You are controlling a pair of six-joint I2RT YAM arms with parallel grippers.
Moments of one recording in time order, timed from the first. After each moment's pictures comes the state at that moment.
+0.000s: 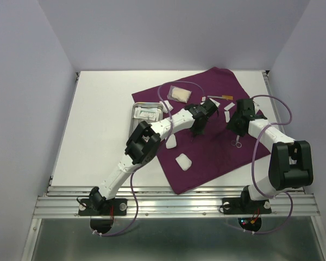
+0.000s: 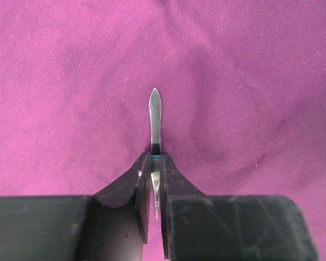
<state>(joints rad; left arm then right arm) -0.92 2.46 2.18 -0.83 -0.19 -0.43 0.07 1.51 0.92 -0.39 0.22 0.59</state>
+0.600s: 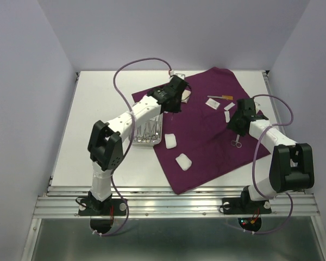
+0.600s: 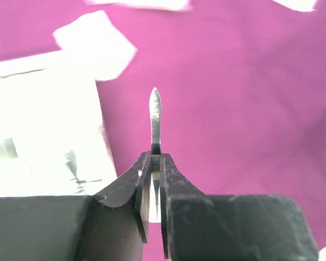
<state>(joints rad) -0.77 2.00 1.88 -0.75 -0.27 -0.43 0.07 1.48 0.92 -0.40 0.22 0.59</state>
